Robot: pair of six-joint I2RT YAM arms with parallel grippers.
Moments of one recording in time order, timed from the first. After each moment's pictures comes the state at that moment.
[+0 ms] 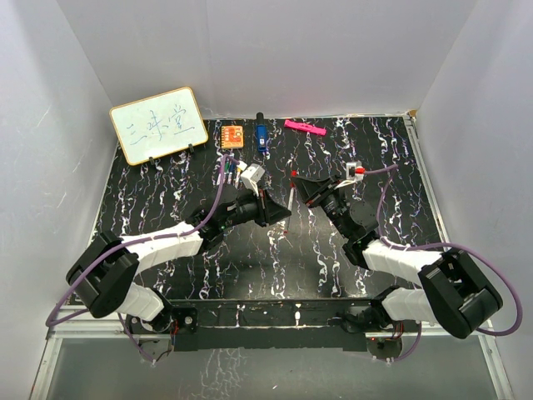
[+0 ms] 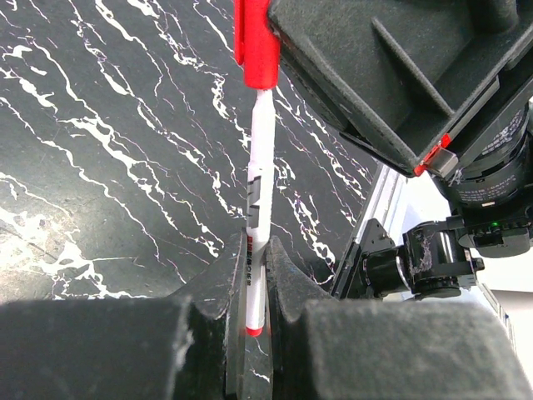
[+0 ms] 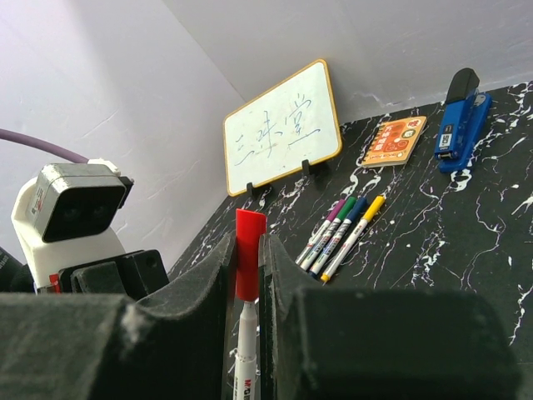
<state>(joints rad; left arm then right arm) -0.77 1.43 0.69 0.54 0.34 -0.62 0.55 1.25 0.38 1.11 -0.02 0.68</state>
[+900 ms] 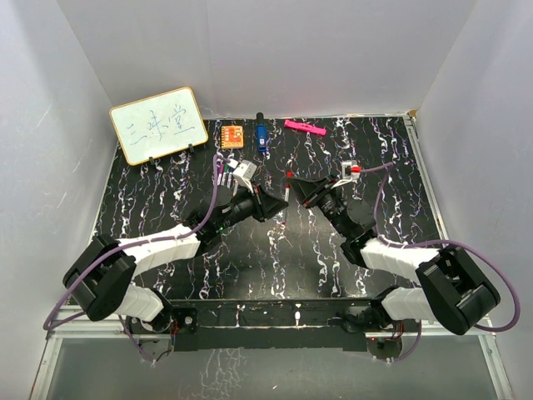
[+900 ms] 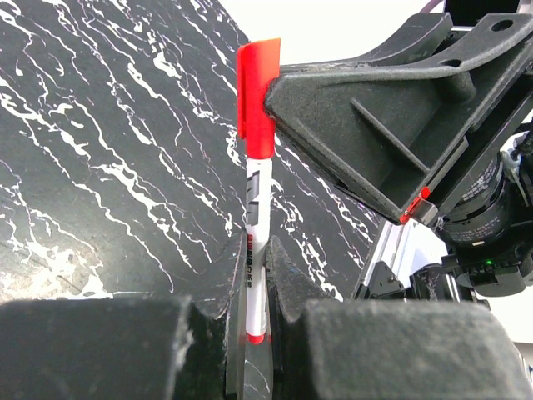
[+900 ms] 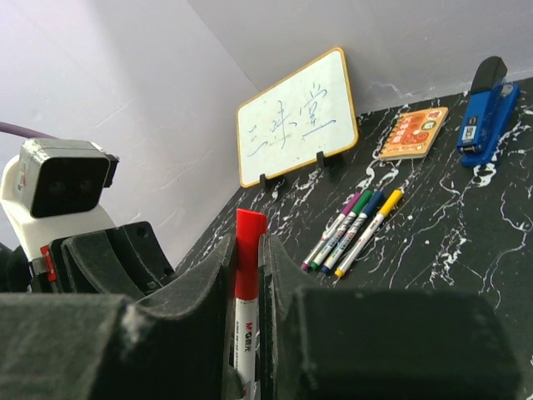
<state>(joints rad) -0.77 1.40 0.66 0.63 0.25 -0.63 0.56 1.27 0.40 1.11 -0.05 0.69</state>
